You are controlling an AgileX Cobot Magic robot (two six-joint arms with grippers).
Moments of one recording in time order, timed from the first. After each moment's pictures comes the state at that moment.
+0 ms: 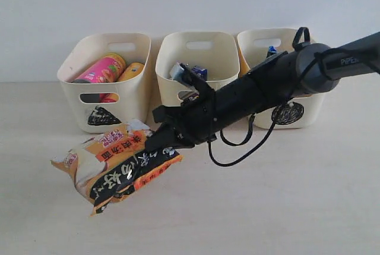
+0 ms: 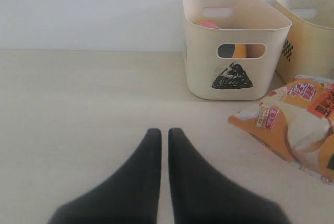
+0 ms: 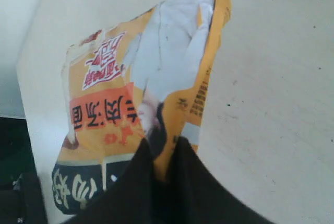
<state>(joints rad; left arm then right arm) 0.02 0.00 0.00 -0.05 0.28 0.01 0.45 2.16 -1.44 1.31 0.93 -0.98</state>
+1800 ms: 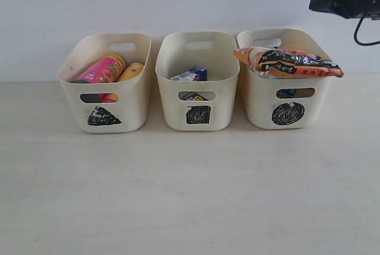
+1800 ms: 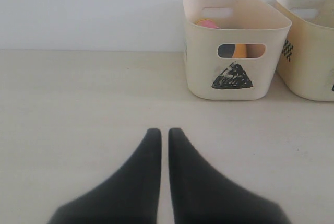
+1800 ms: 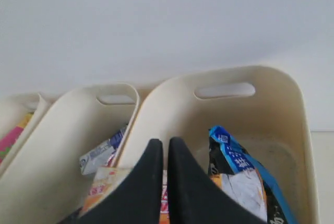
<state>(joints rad) 0.02 0.00 0.00 -0.05 0.28 0.01 -0.11 1.96 -1.60 1.35 0.63 -1.05</state>
